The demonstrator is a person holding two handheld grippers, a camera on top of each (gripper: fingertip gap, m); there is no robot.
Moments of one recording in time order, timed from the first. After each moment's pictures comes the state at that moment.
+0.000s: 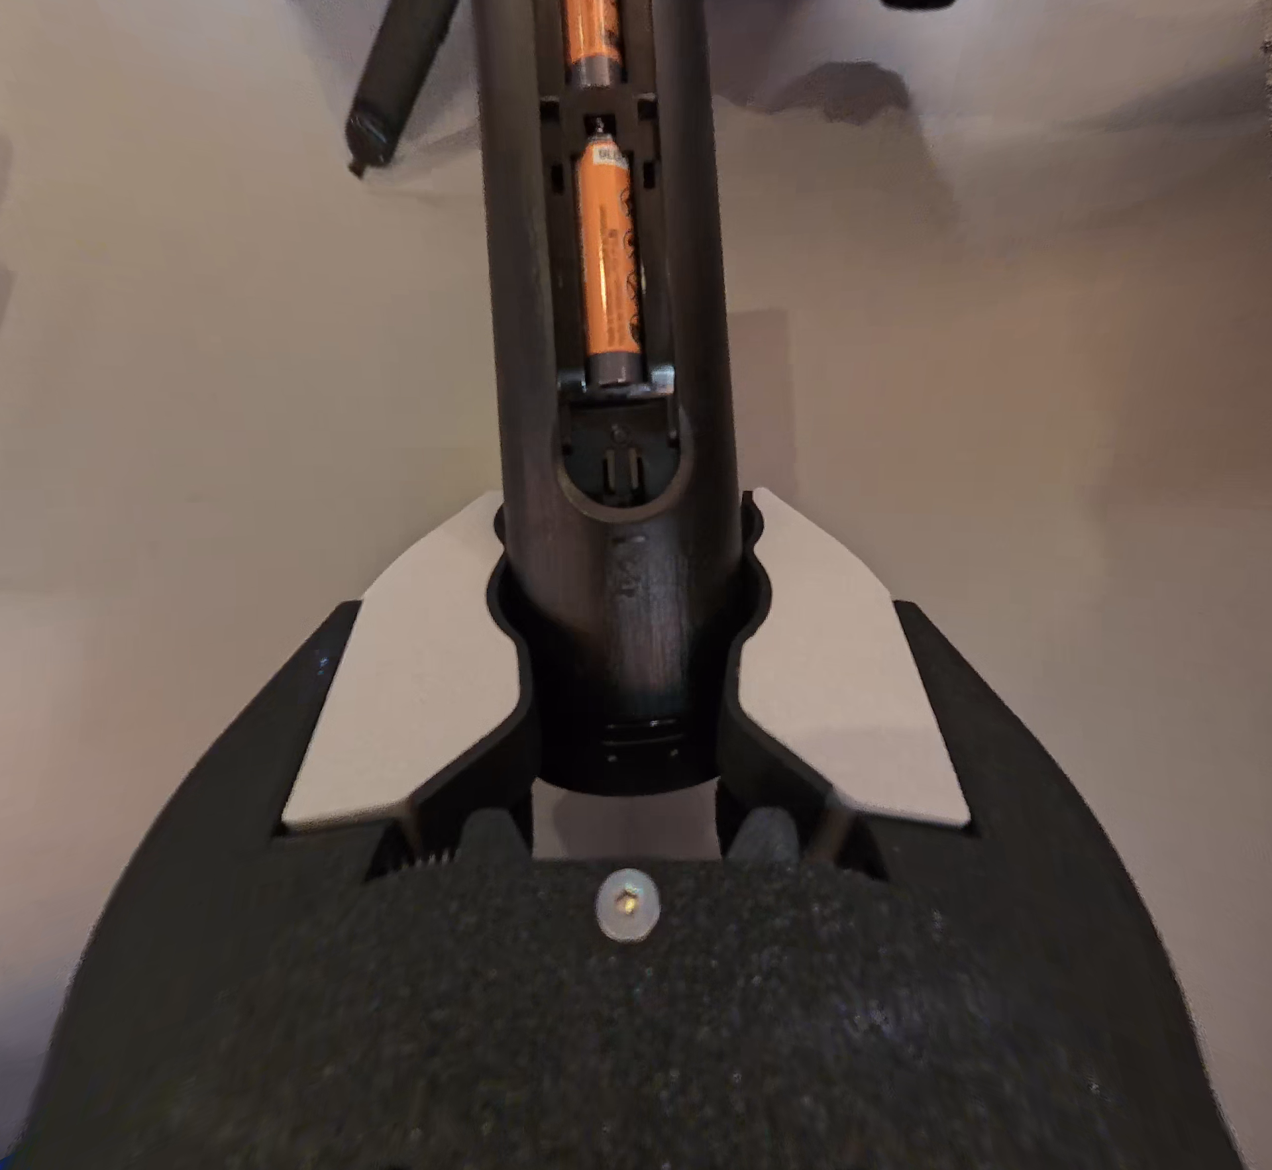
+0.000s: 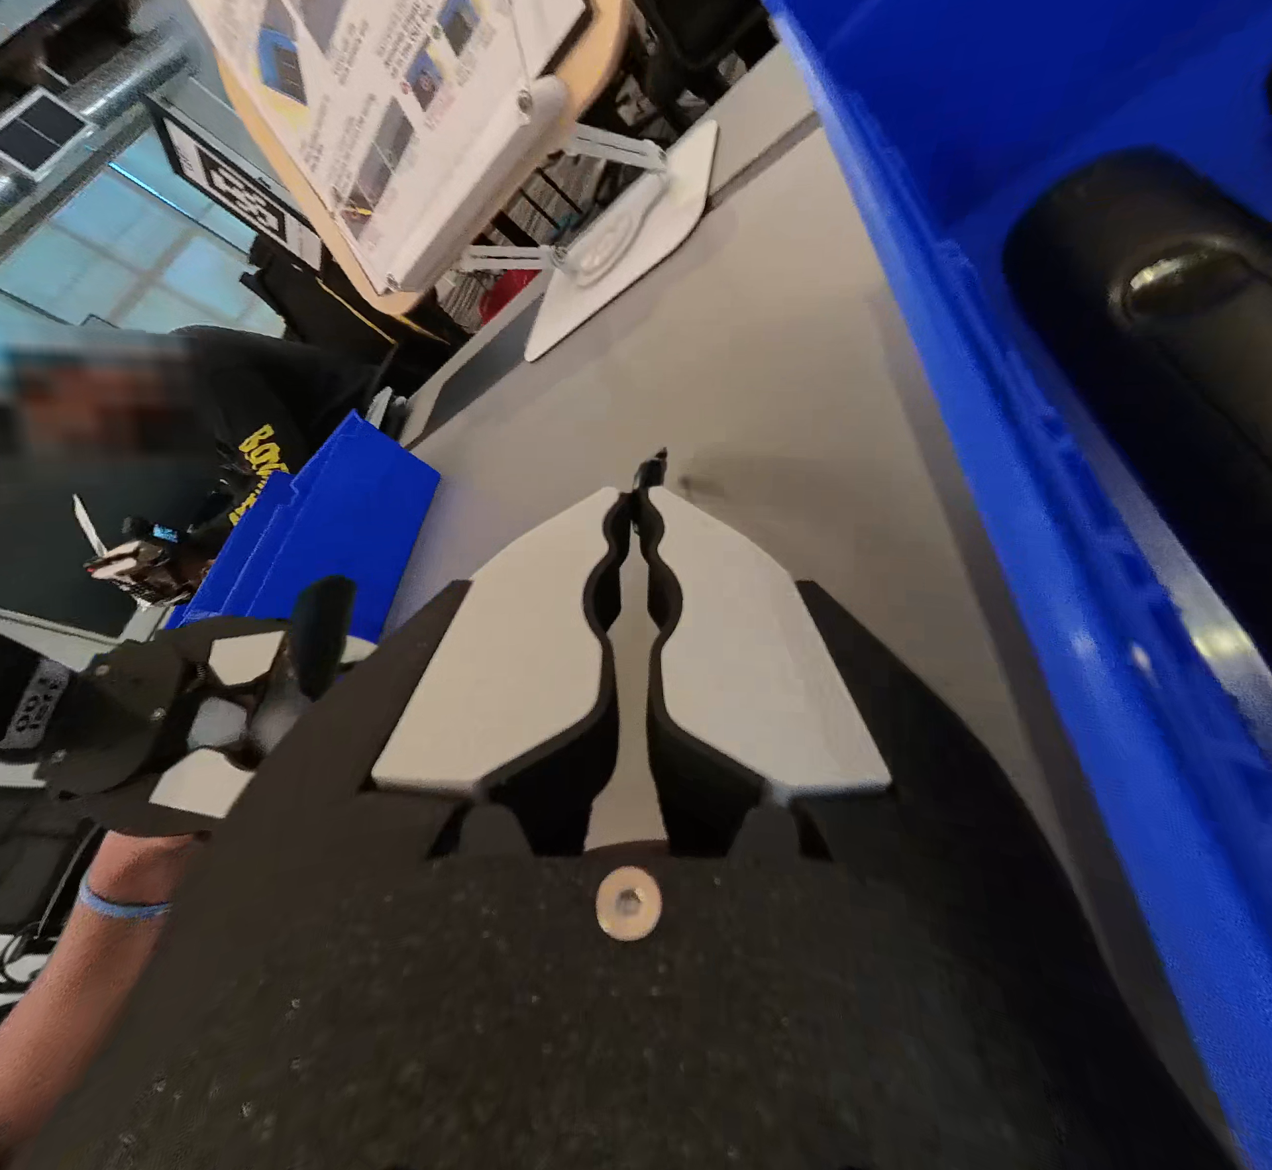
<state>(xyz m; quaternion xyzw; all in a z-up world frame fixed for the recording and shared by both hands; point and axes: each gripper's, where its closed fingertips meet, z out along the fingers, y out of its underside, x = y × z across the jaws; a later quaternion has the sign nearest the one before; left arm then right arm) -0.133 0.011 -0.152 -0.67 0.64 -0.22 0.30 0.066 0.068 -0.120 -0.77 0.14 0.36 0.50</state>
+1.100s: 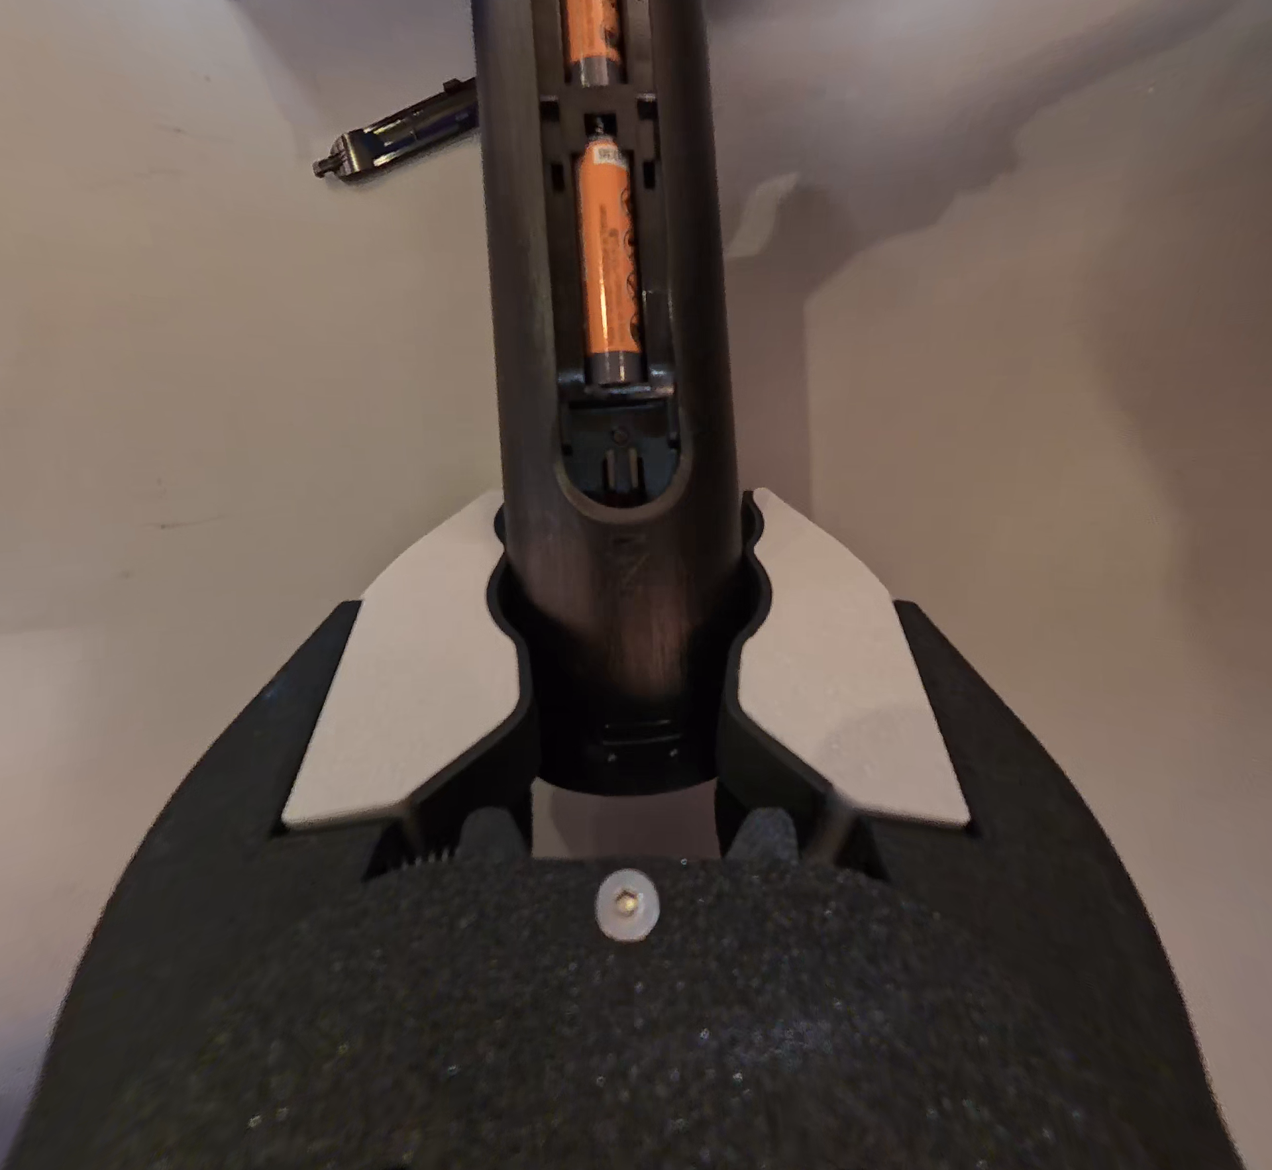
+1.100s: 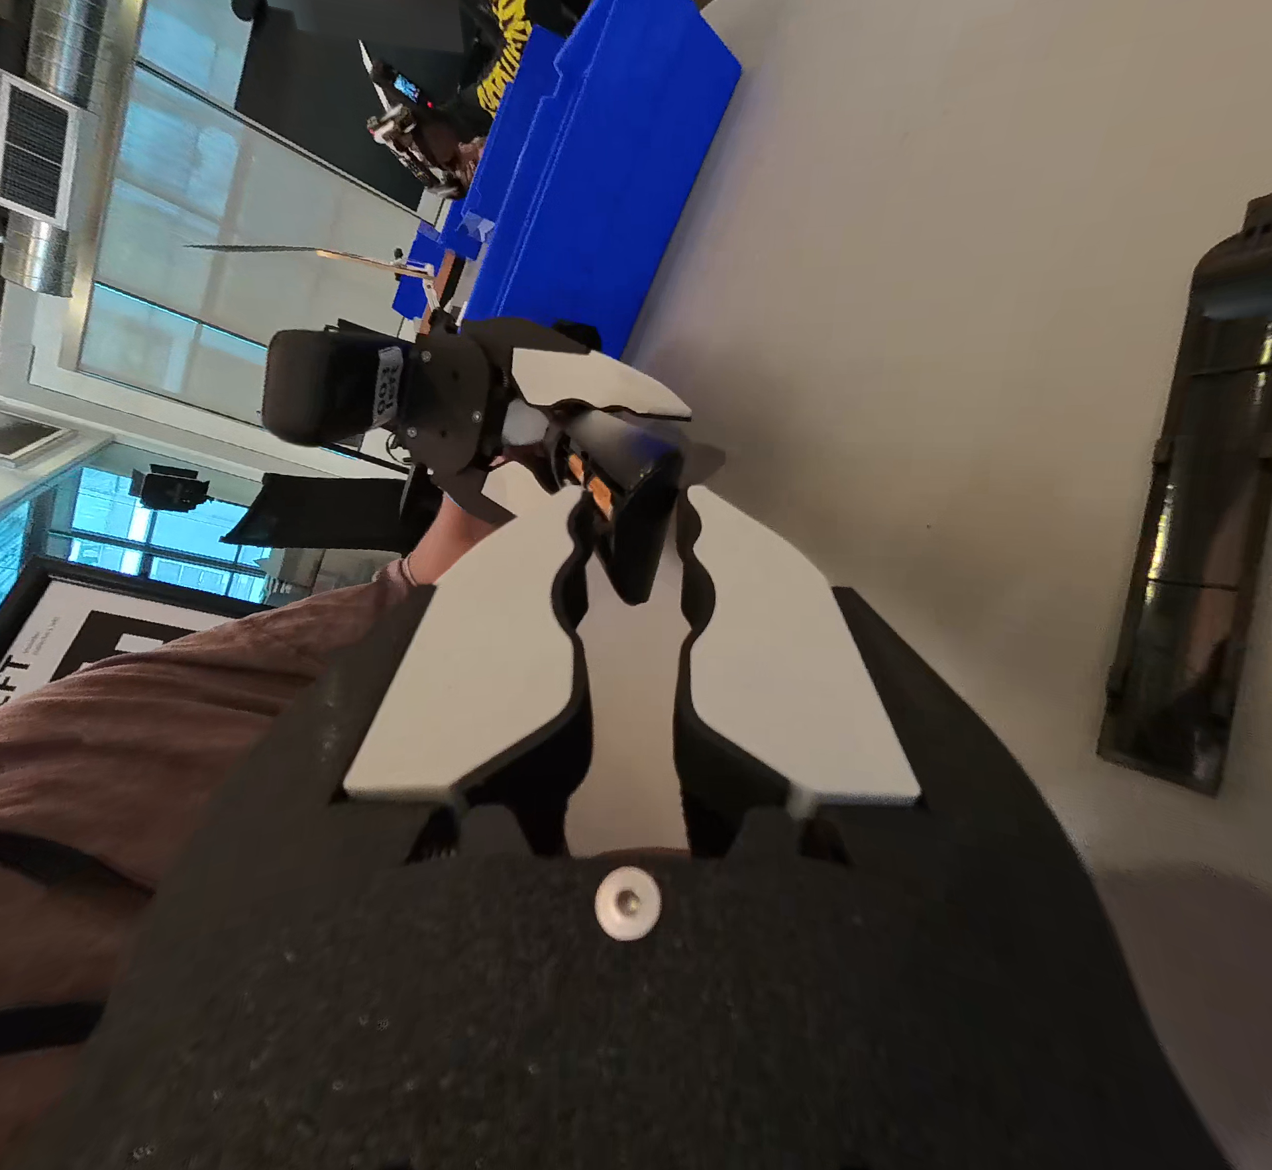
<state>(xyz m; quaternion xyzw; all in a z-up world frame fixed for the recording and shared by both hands) -0.134 0.006 -0.169 -0.64 0.67 -0.21 0.31 -0.045 0.015 -0.100 -0.79 -0.09 0.56 0.25</state>
